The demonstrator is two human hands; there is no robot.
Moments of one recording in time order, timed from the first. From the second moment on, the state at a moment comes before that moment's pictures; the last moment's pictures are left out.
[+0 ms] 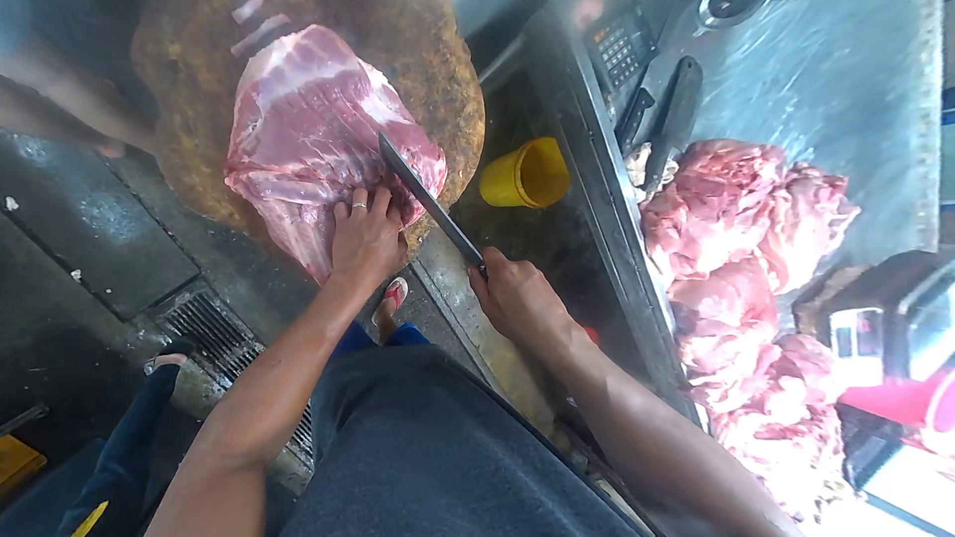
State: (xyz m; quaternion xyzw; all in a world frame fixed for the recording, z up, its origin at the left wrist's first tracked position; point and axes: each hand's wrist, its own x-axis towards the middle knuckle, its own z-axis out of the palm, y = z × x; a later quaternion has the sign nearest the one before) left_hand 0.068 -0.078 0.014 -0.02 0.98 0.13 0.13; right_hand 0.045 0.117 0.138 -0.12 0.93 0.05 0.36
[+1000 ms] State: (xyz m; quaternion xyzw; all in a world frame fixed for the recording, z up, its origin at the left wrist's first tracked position) left_hand 0.076 -0.077 0.020 0.04 0.98 0.11 0.14; right_hand 0.065 0.115 0.148 -0.06 0.90 0.04 0.43
